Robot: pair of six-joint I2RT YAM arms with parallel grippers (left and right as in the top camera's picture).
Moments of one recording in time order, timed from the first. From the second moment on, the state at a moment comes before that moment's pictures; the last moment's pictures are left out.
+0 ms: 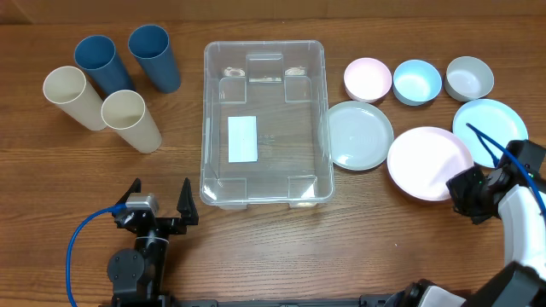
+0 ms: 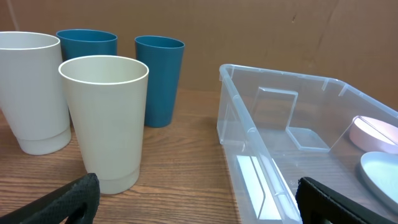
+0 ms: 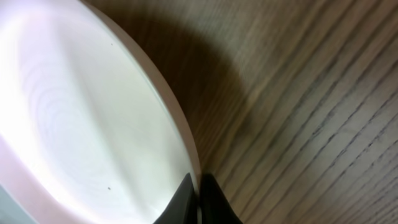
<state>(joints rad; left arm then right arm) 0.07 0.02 0.01 -0.06 0.13 -0.15 -0.54 1.38 0.85 -0.82 -0.15 0.55</state>
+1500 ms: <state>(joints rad) 0.07 0.02 0.01 -0.06 0.13 -0.15 0.49 1.75 1.22 -0.65 -0.11 0.51</state>
